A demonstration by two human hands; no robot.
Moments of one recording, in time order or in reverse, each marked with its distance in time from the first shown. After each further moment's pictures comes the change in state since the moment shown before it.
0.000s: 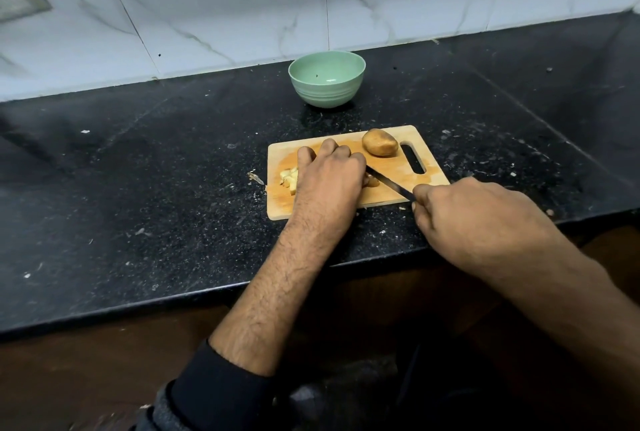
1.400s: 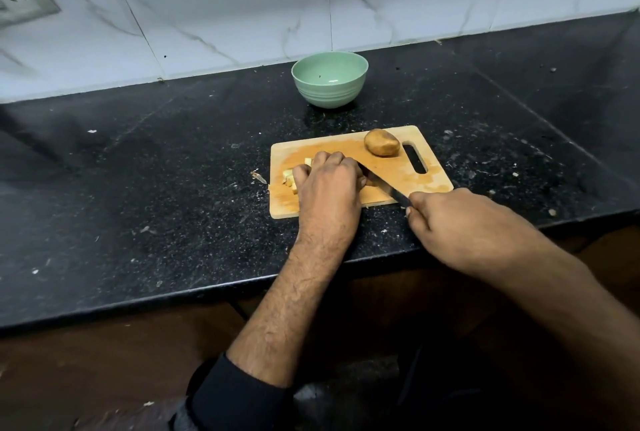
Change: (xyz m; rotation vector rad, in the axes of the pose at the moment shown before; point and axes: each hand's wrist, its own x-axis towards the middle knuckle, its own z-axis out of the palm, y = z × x) left_hand -0.013 0.004 0.017 -0.158 0.128 -0.188; right_hand 0.009 0.002 0.014 0.146 -0.103 -0.041
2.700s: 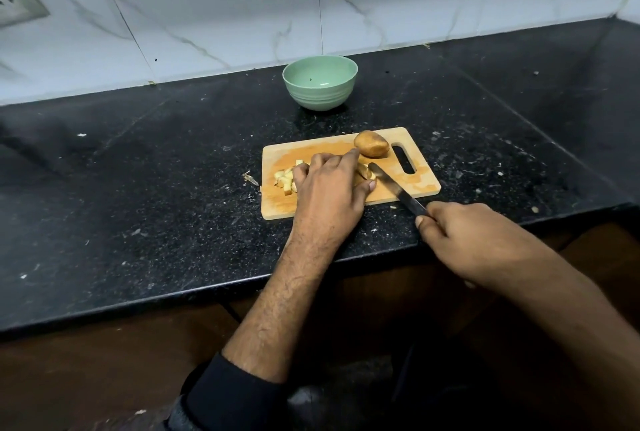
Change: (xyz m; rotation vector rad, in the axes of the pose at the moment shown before) left_hand -0.001 0.003 0.001 -0.081 -0.069 0.062; right_hand -0.014 0.021 0.009 0.207 0.004 0.116
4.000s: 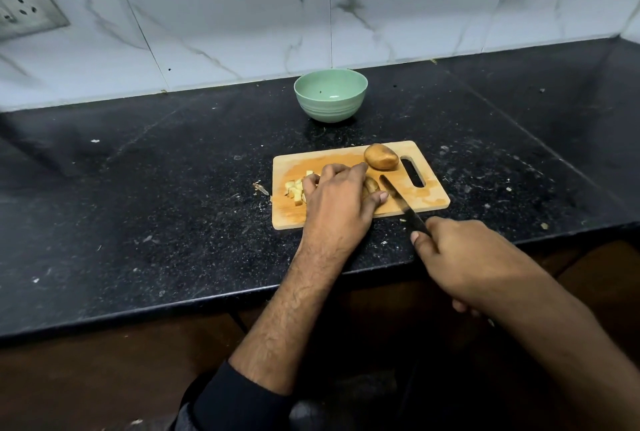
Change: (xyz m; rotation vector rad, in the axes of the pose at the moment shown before) left_hand -0.001 -0.002 -0.002 -0.065 0.026 0.007; right_hand -0.006 -0.024 0.003 0.010 -0.008 0.026
